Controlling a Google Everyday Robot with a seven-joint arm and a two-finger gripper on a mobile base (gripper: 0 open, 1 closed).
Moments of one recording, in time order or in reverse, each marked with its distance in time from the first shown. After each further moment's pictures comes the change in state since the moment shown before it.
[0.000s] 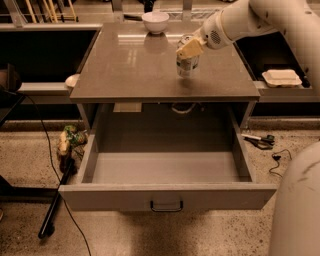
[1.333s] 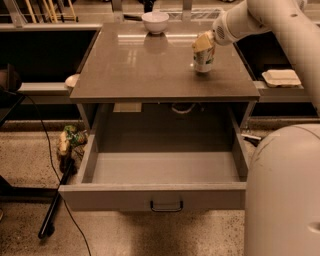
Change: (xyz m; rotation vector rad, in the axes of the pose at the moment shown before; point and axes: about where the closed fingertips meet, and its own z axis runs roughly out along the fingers) arm 0.037 -0.086 0.007 0.236 0.084 0.248
